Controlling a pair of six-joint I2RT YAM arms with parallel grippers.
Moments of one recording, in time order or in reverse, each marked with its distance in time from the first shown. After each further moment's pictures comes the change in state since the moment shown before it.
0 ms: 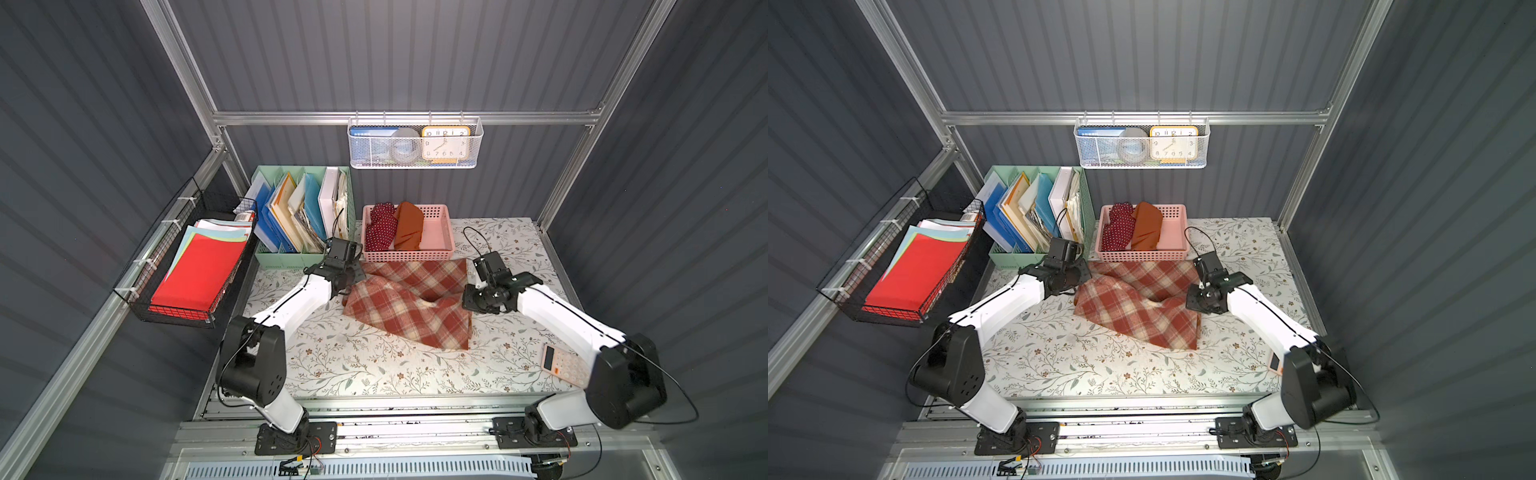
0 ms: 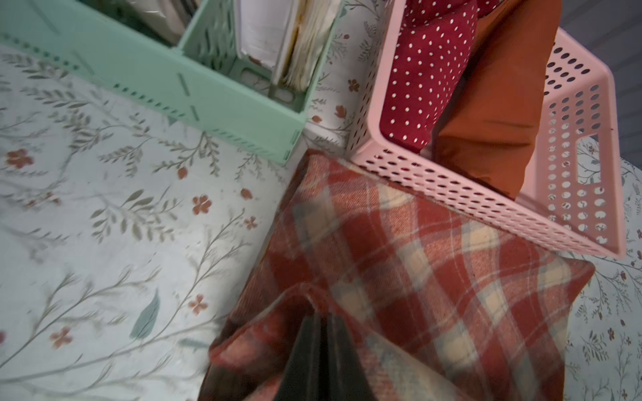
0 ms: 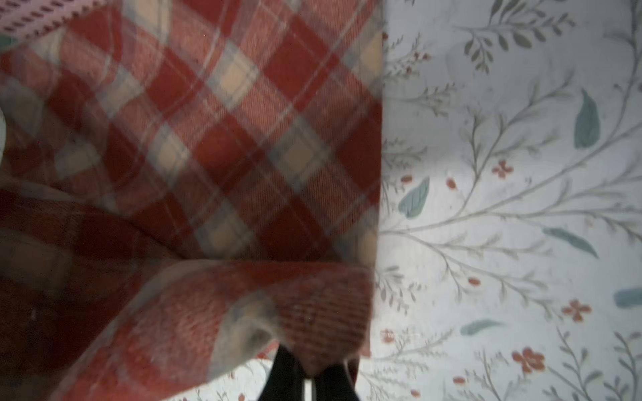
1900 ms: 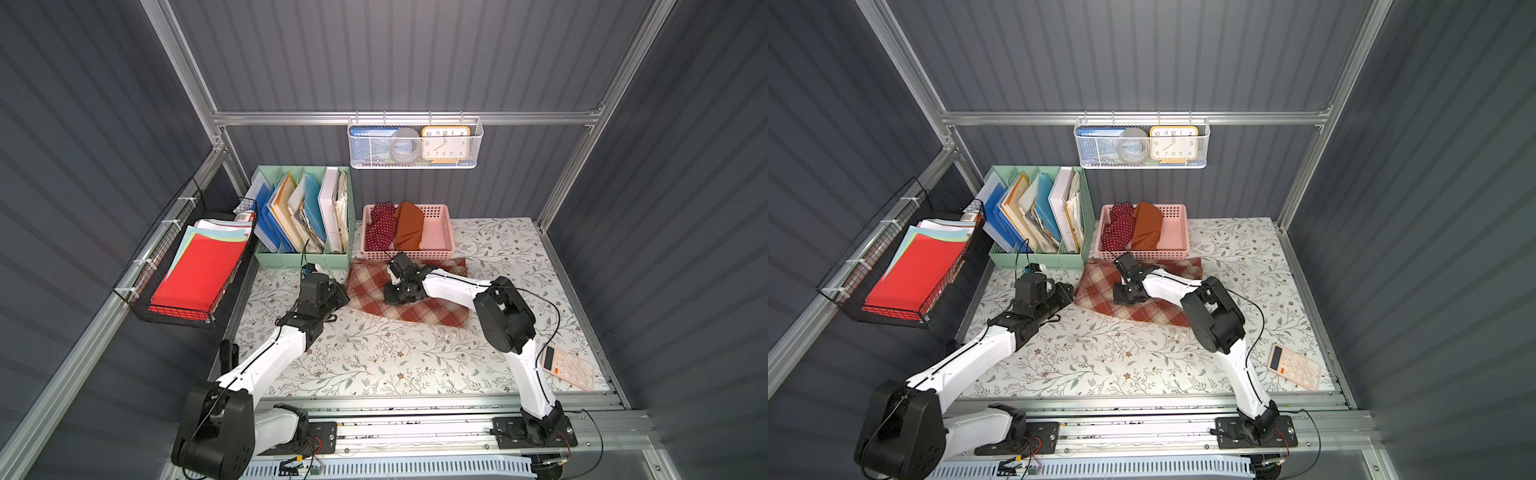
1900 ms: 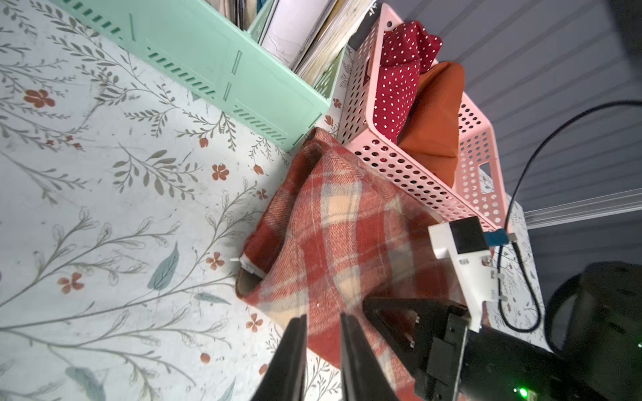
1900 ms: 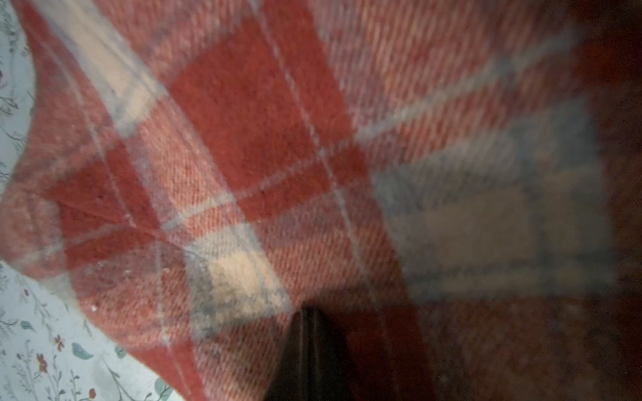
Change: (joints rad) left arm 0.083 -0.502 -0.582 0.345 0.132 -0.087; right arm 0.391 0.673 0.459 0.282 -0.103 0.026
